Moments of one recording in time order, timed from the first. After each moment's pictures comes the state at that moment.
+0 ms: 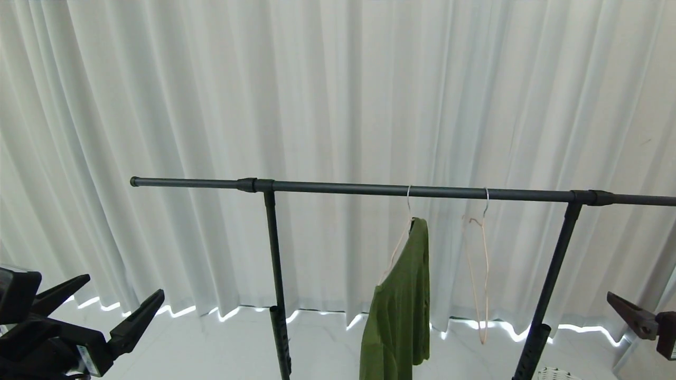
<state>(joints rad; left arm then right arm) 0.05 1.09 -0.03 -0.90 -0.15 0.21 0.06 1.03 -0.19 -0.55 -0.05 -0.02</state>
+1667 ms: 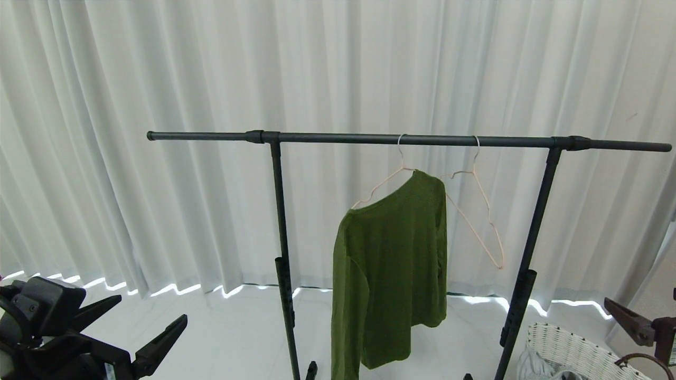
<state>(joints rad) -0.03 1.15 0.00 -0.85 -0.16 0.21 0.07 1.03 -0.17 -0.55 -0.05 -0.07</state>
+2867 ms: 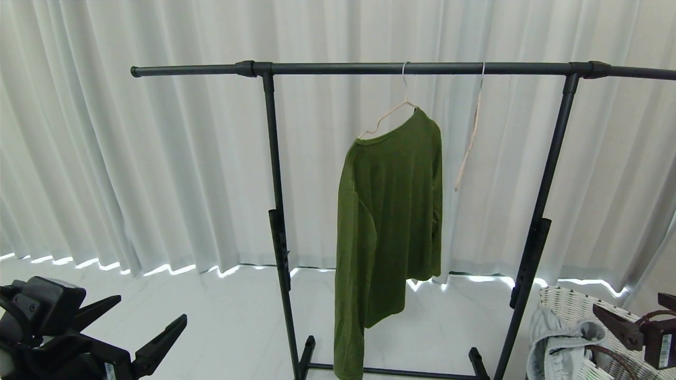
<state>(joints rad) -0.03 1.15 0.00 -0.85 -0.16 0.21 0.07 1.08 -0.17 -0.55 0.00 -0.07</state>
